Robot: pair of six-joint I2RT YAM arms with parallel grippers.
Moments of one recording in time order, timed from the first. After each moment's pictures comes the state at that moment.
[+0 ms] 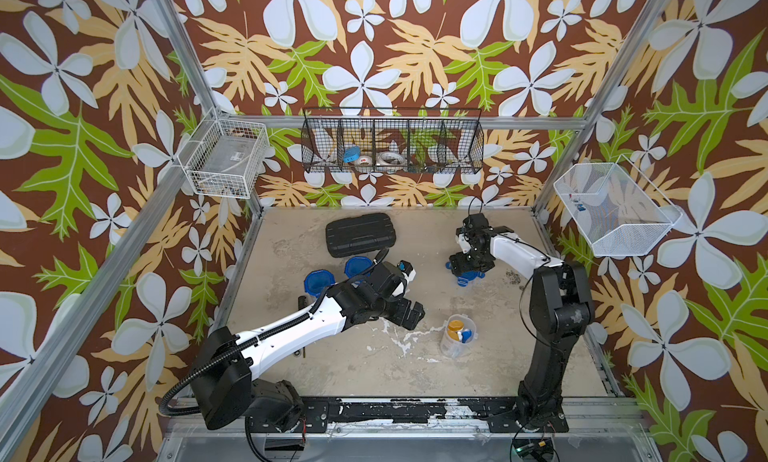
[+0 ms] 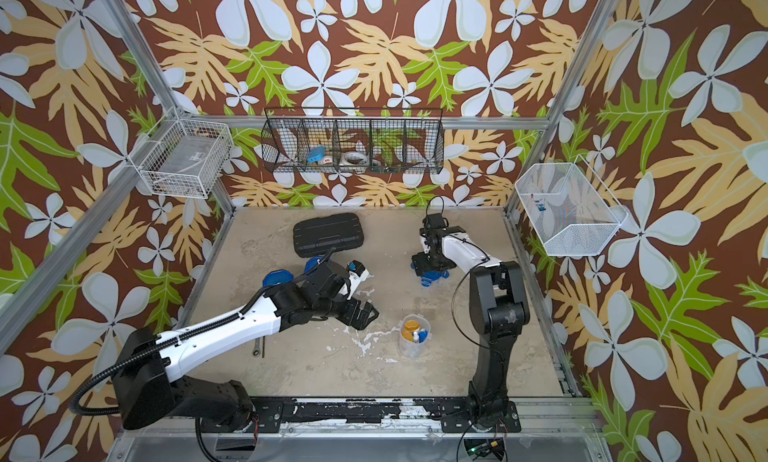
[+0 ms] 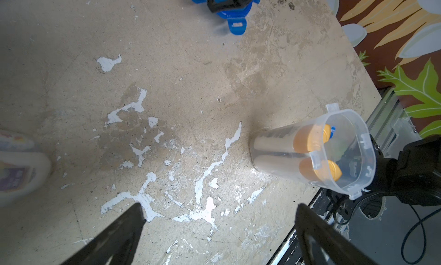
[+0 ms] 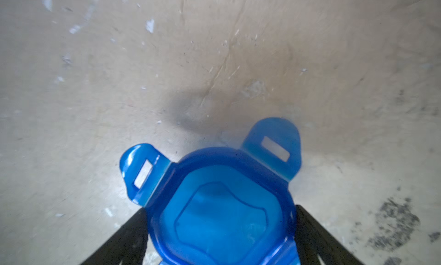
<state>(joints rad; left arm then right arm) -0.86 1.39 1.04 -0.49 0.13 -0.38 0.21 1.92 1.47 -0.80 0.02 -0.04</state>
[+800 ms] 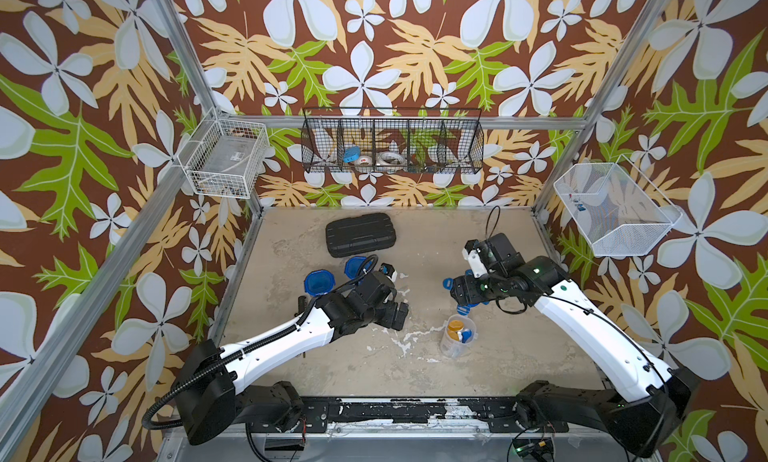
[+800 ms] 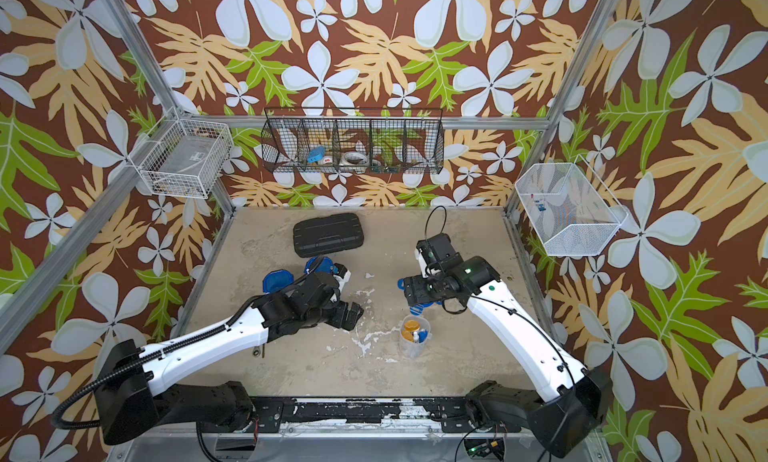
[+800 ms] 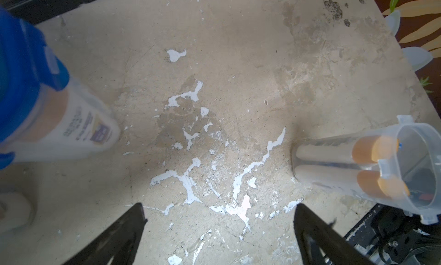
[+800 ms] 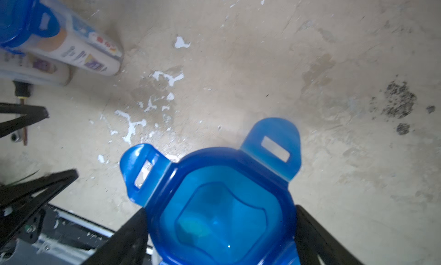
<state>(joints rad) -0.86 1.27 0.90 -0.49 -0.09 -0.46 0.55 1.24 1.26 -1.11 0.00 0.32</state>
